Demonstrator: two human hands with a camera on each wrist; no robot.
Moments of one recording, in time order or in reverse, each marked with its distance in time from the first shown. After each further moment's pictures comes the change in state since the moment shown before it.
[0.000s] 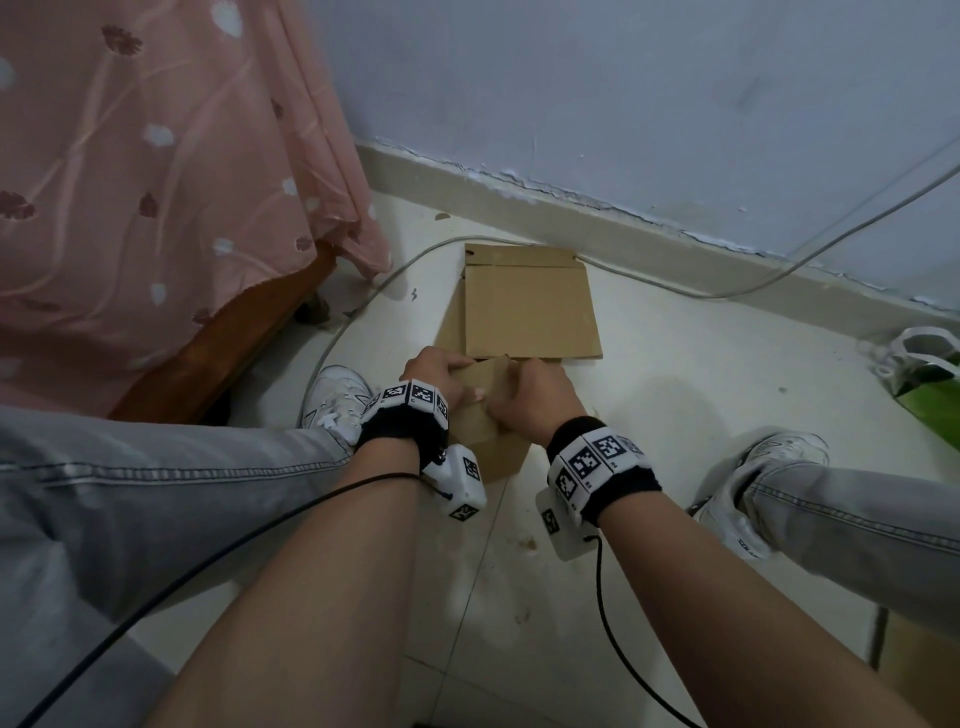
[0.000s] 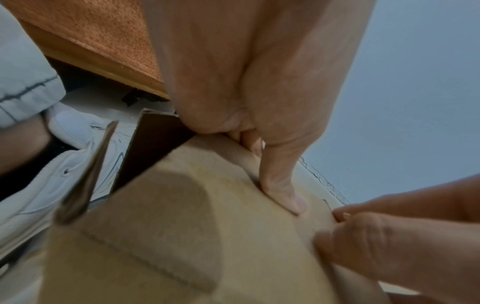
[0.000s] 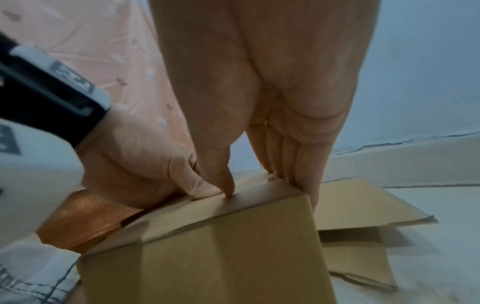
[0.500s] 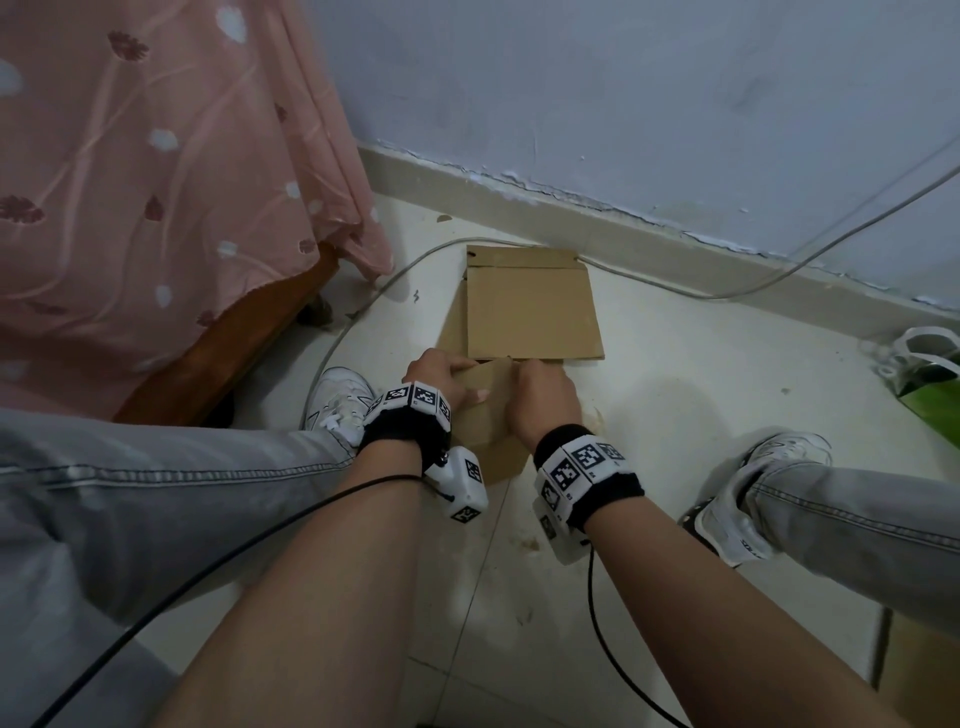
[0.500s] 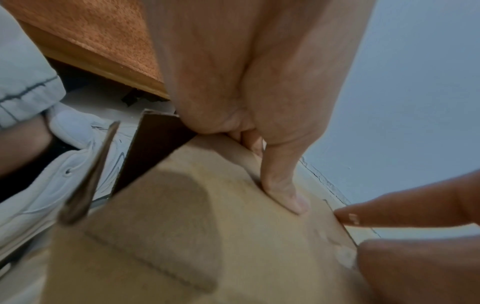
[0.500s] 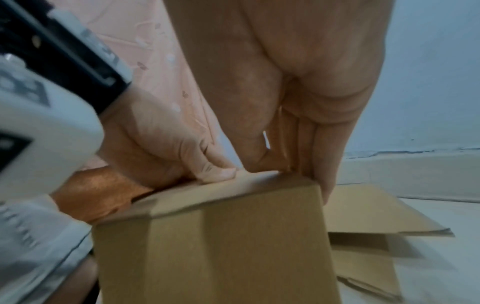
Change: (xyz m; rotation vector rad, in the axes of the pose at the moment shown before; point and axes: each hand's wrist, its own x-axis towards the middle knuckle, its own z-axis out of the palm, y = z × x) left_hand -0.002 0.001 0.000 0.000 -0.005 -0.012; right_hand -0.011 -0.013 0.004 -0.199 0.139 0.017
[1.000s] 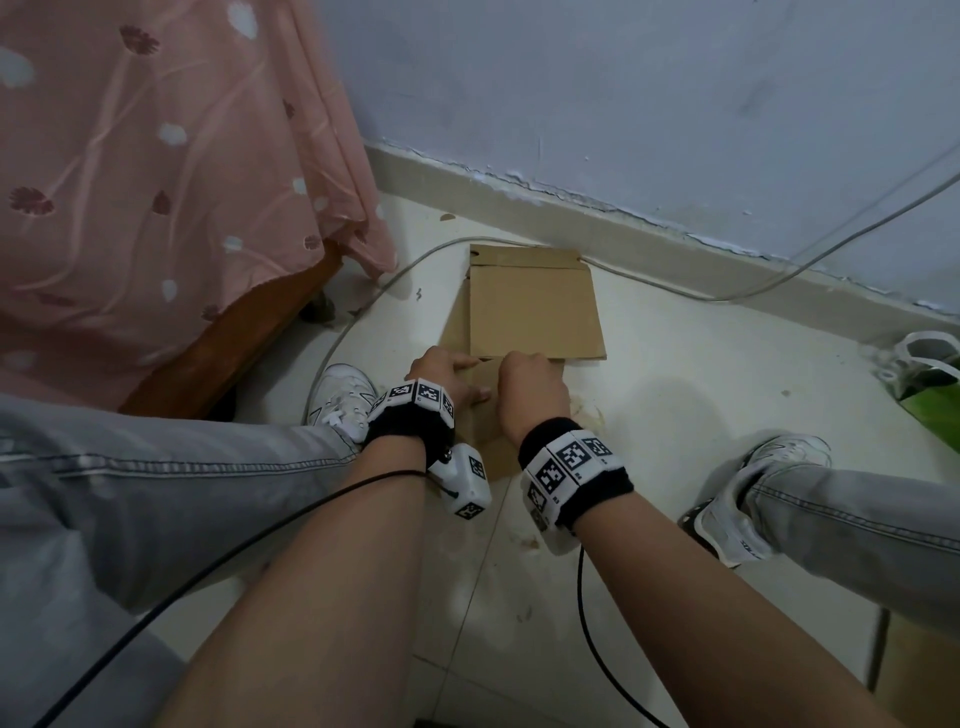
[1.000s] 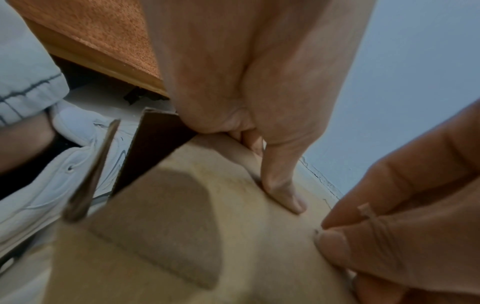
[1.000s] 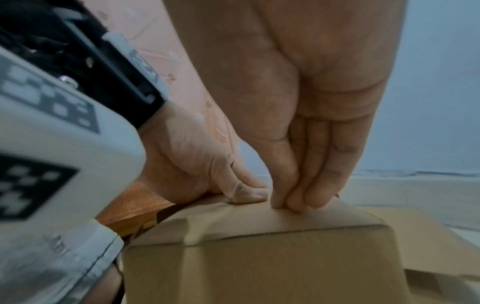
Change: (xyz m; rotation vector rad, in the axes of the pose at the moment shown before) left_hand -0.002 -0.001 0.002 0.005 0.026 -0.009; right_hand -0.011 -0.021 -0.013 -0.076 0.005 -0.082
